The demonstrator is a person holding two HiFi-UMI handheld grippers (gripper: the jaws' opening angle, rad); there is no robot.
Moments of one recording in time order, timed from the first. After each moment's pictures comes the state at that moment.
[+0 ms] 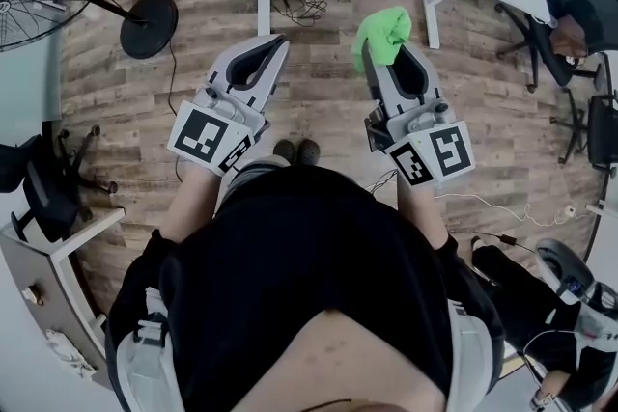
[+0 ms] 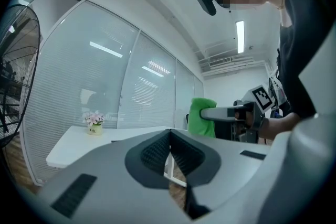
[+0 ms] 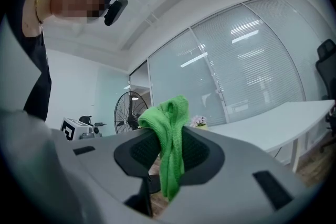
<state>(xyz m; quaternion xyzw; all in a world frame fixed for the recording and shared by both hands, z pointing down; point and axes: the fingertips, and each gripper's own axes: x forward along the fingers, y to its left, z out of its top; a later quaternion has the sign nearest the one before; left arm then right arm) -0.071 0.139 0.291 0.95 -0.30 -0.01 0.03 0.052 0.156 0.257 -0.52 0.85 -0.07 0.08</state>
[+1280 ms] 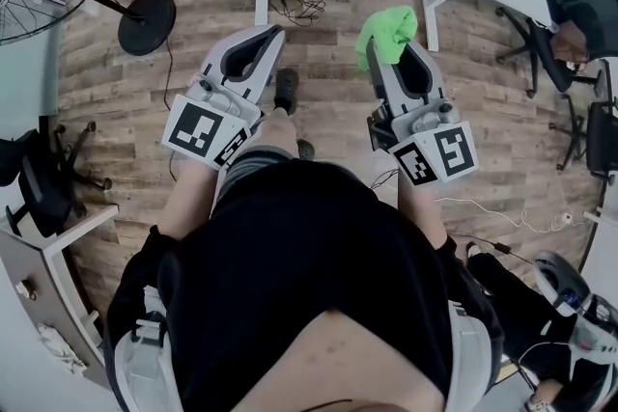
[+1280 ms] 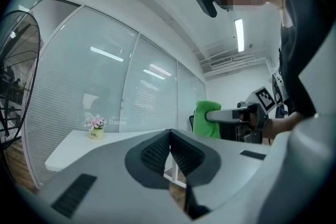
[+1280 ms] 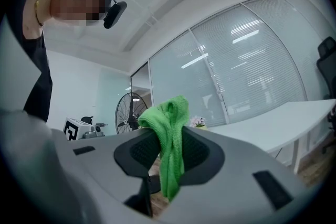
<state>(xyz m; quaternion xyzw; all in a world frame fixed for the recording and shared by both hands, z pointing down) -0.060 0.131 0.291 0.95 -0.32 -0.02 0.01 0.072 0.156 0.264 -0.51 0.85 -0.06 0.09</state>
